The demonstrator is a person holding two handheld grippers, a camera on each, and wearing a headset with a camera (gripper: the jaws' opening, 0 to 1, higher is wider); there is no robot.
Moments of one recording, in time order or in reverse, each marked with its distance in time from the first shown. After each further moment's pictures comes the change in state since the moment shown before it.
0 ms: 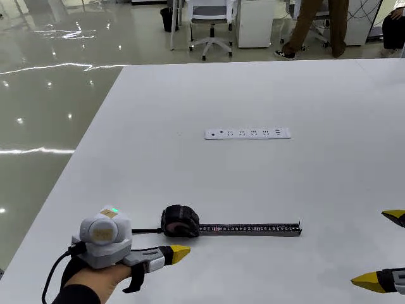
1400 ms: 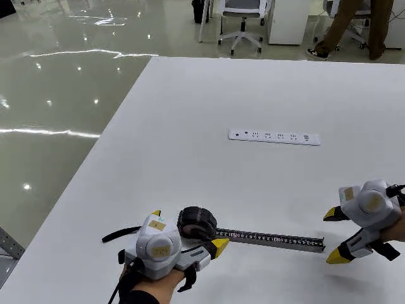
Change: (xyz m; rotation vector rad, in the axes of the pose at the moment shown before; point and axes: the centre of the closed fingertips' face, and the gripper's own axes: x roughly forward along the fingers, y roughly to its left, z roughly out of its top) left arm 0.038 -0.004 0.005 -0.041 -0.175 0.166; right arm 0.136 0.002 0.008 -0.384 0.310 0.448
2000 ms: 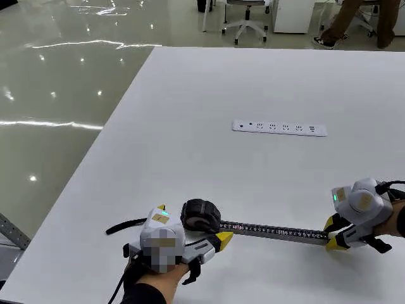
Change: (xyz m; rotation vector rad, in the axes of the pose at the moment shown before) left arm 0.002 0.000 -0.004 -0.023 0.014 0.001; right arm 0.022 -0.003 -0.015 -0.027 0.060 0.037
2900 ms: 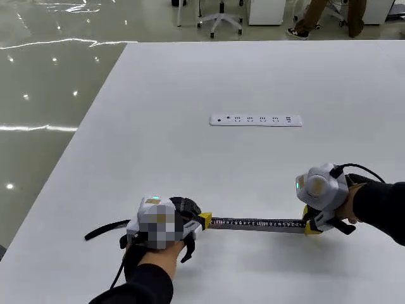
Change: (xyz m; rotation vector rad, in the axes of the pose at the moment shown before) left arm 0.052 0.011 -0.021 -0.133 0.139 0.099; right arm 0.003 -0.006 -0.001 0.062 0.140 -0.018
